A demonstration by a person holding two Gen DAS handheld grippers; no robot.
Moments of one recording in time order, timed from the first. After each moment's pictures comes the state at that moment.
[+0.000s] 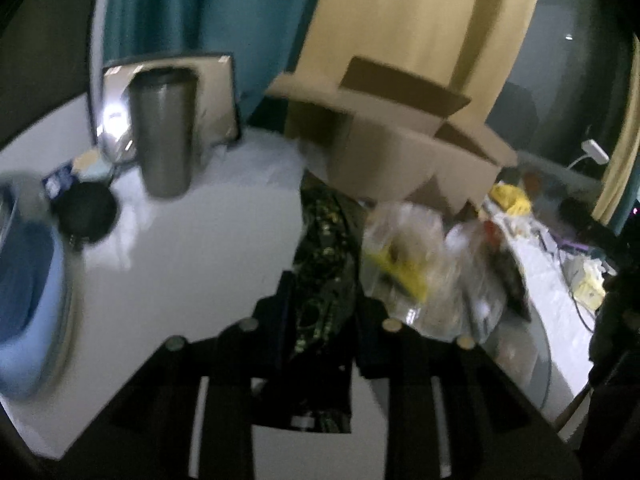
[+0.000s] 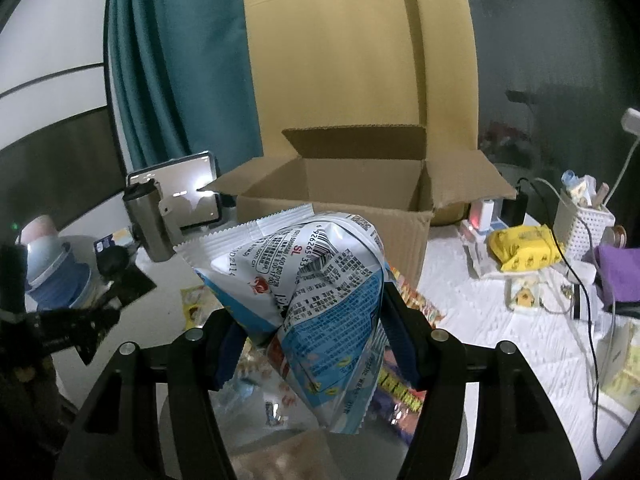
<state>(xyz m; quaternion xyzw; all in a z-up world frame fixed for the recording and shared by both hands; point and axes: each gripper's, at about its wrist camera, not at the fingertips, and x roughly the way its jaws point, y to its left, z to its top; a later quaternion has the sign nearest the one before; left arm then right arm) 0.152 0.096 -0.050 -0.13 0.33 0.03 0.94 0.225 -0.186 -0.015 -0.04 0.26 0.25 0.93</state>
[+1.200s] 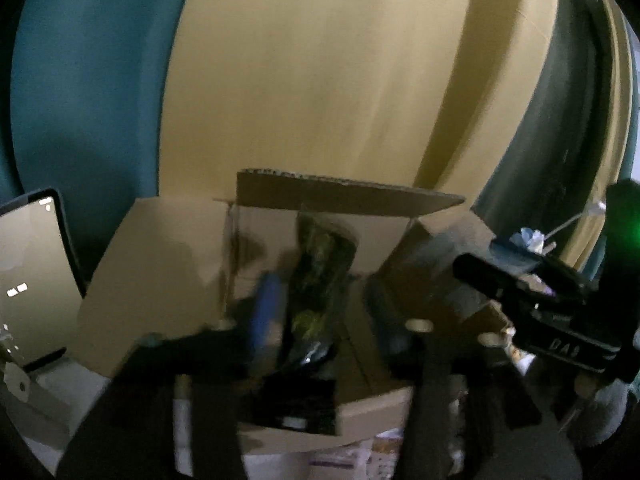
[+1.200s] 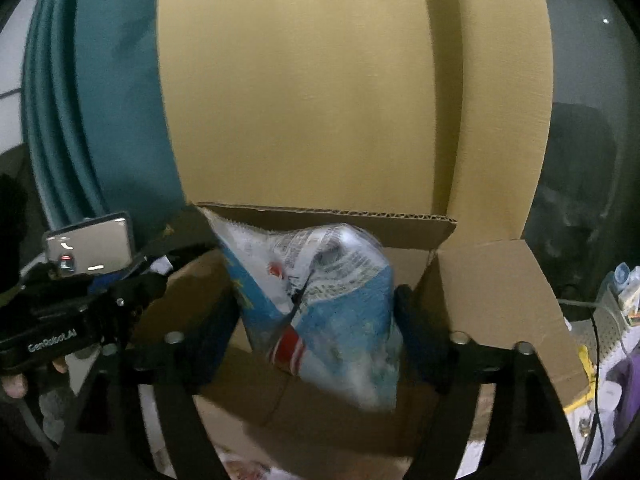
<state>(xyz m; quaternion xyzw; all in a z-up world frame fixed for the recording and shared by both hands) 0.427 0.071 0.016 -0.12 0.26 -0.07 0.96 0.448 -0.121 0.011 -0.05 0.24 0.21 0.94</state>
